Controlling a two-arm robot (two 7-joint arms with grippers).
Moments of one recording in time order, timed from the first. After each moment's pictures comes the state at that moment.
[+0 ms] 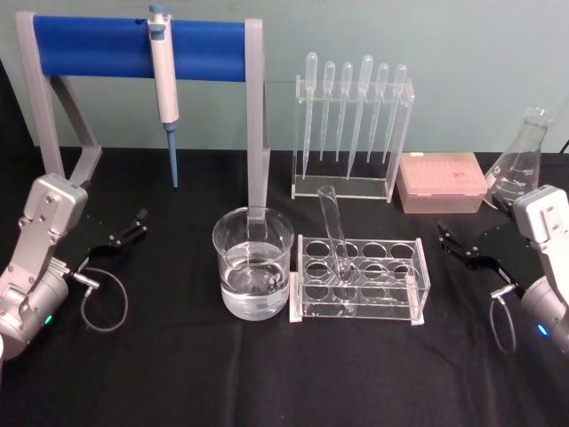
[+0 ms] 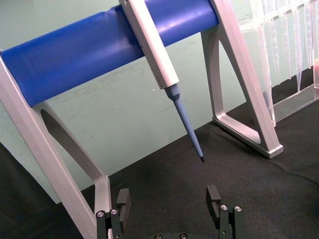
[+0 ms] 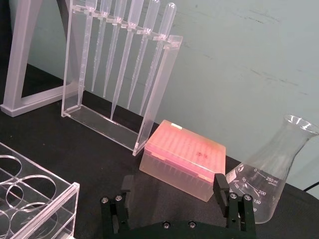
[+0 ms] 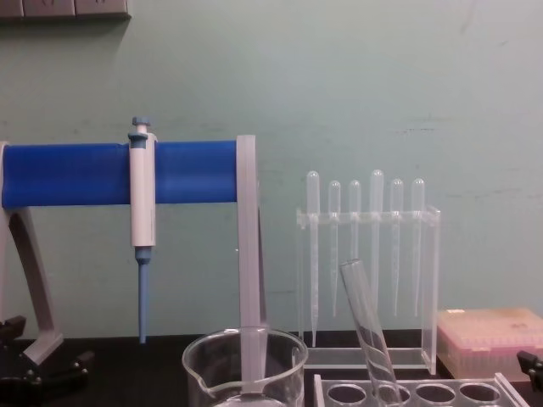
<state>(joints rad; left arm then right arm) -0.20 0.60 0.45 -1.41 -0.25 -0.12 0.03 0.20 0.60 -0.45 -1.41 0.25 -0.12 -0.03</state>
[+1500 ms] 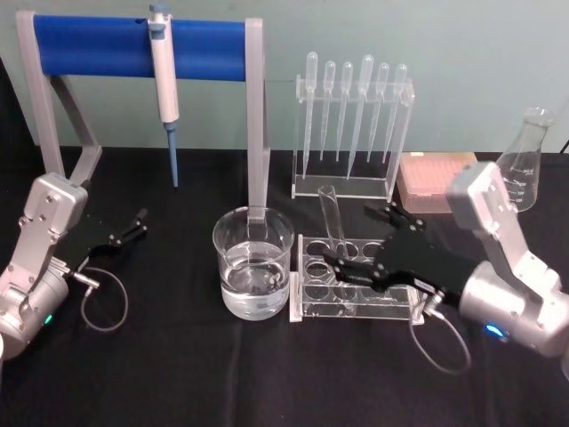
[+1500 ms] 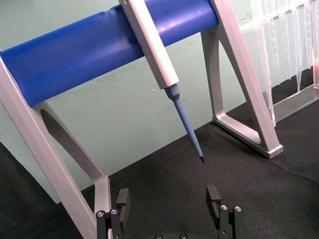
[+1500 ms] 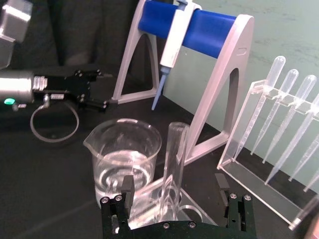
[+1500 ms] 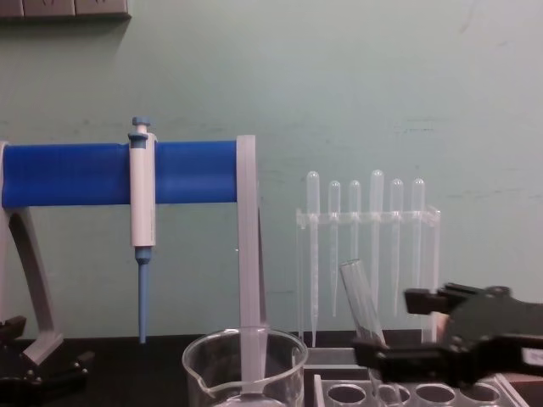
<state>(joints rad) -0.20 0.60 0.45 -1.41 -0.25 -0.12 0.03 0.20 0.61 -0.47 -1.70 0.36 0.08 0.40</state>
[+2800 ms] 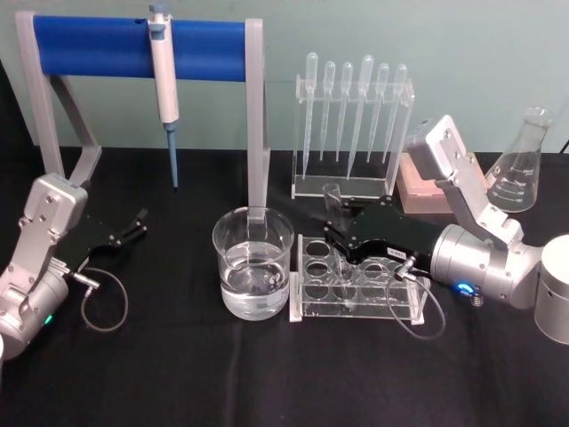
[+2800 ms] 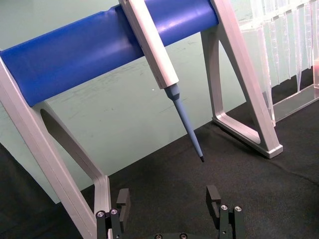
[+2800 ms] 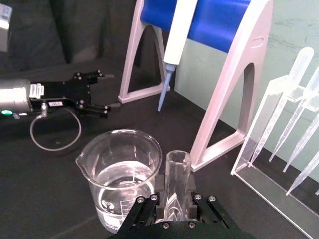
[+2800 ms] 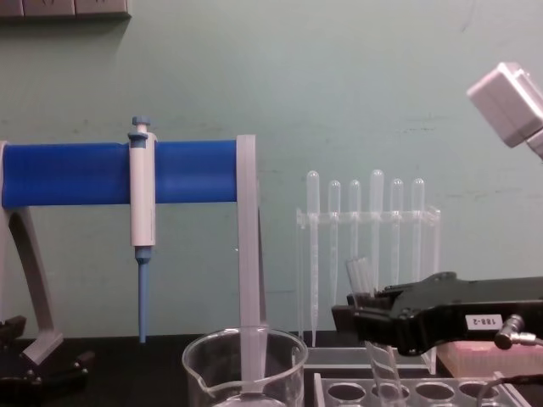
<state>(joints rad) -0.20 0.60 0.45 -1.41 -0.25 -0.12 0.03 0.36 0.51 -0.50 -1.59 0.37 0.24 0.49</state>
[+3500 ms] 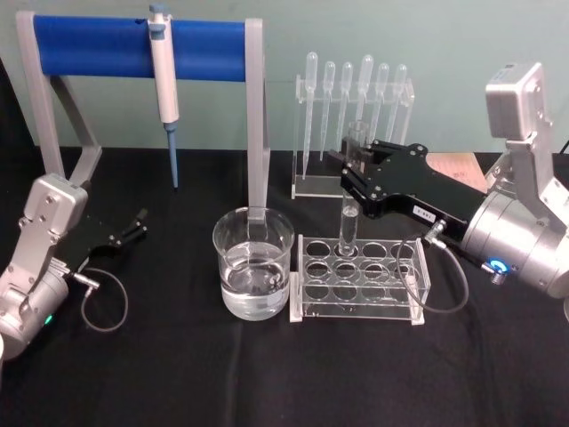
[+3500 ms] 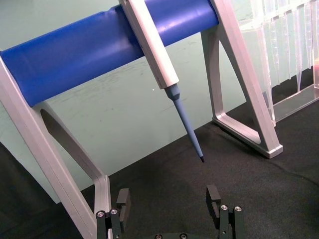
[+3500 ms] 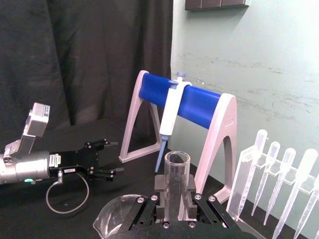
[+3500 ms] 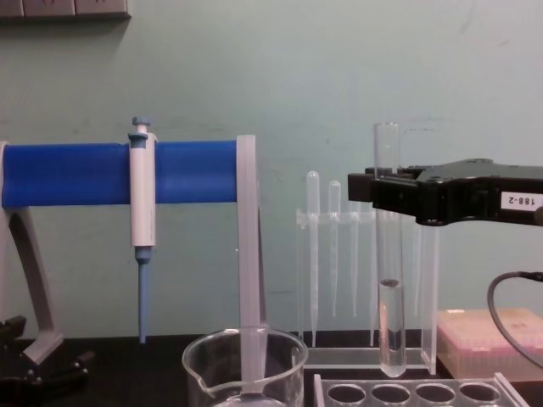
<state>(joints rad) -0.20 0.60 0.45 -1.41 -0.25 -0.12 0.03 0.26 0.54 -0.38 -1.79 0.49 0.17 0.43</state>
